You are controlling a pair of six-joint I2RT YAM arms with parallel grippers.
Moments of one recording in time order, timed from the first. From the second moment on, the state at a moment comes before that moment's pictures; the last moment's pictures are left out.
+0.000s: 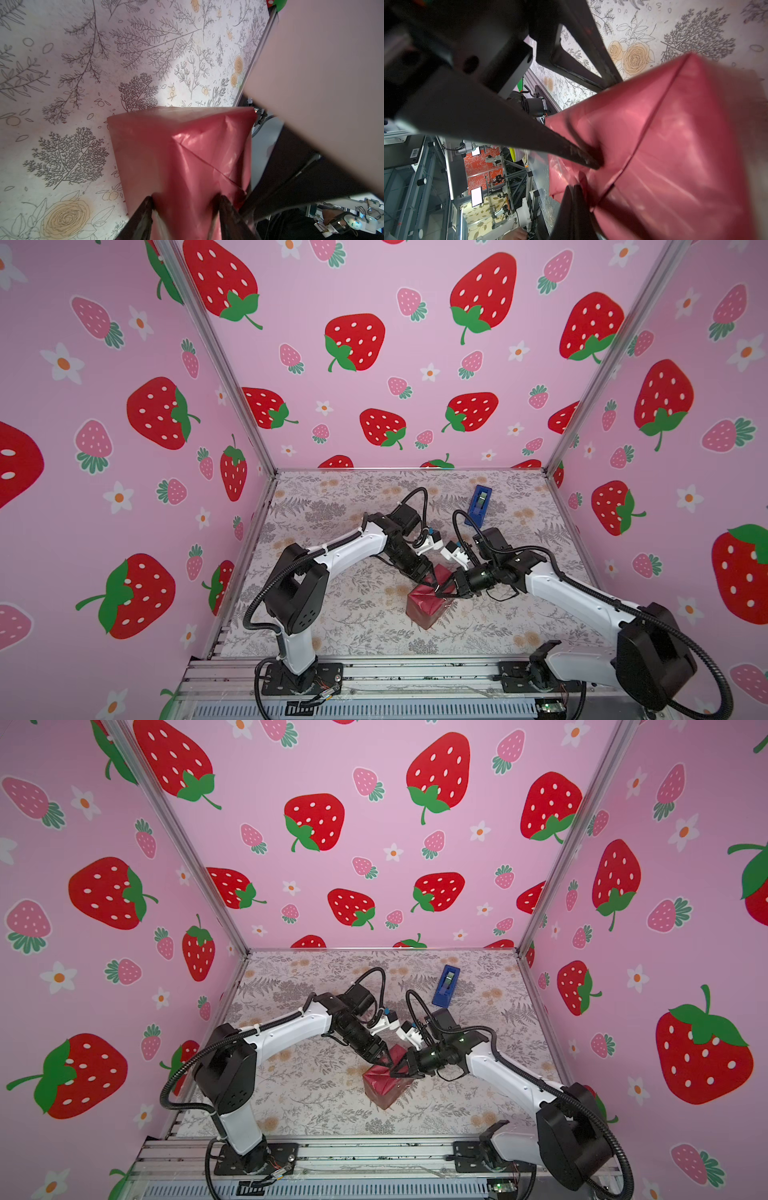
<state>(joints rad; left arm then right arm) -0.70 1.82 1.37 -0.88 0.74 0.04 0.66 1.28 0.77 -0.54 -0.90 0.44</state>
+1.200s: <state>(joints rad) -0.75 1.66 1.40 -0.90 0.46 -0.16 0.65 1.29 0.77 -0.55 -0.92 0.40</state>
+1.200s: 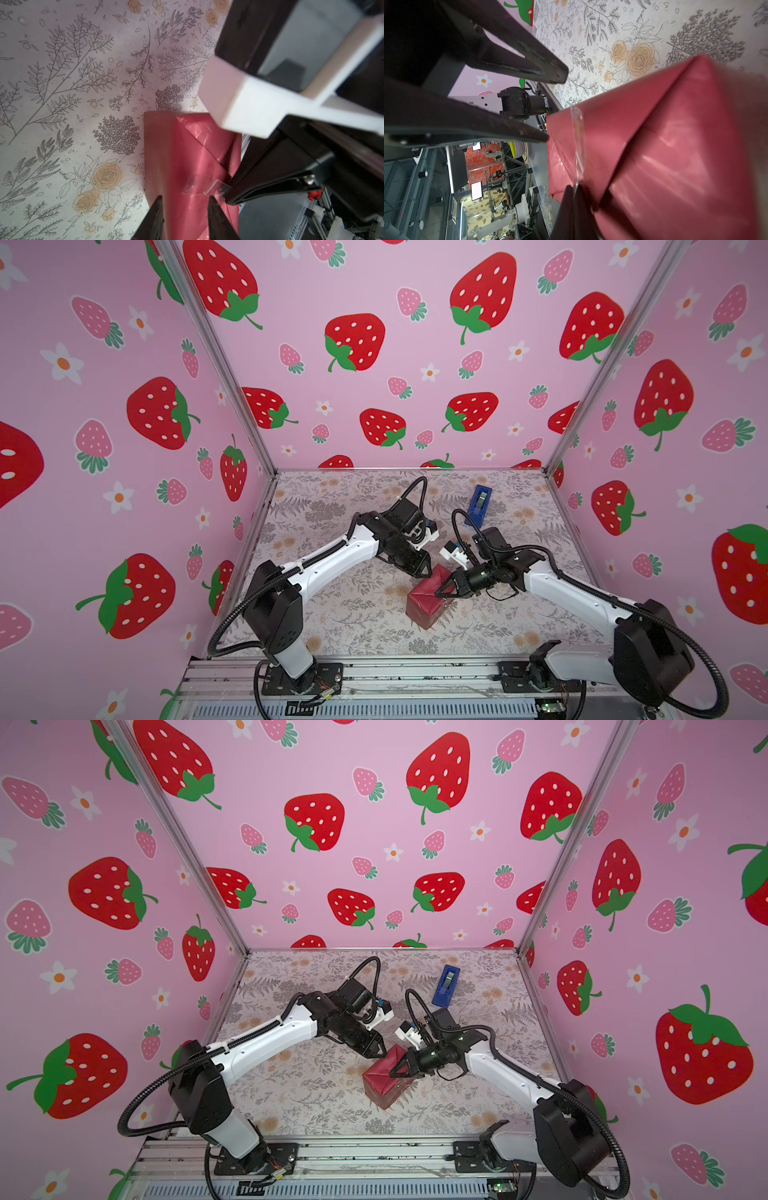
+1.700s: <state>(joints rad) -0.77 1.69 1.40 -0.80 0.53 -0.21 0.65 1.29 0.76 -0.55 -0.92 0.41</state>
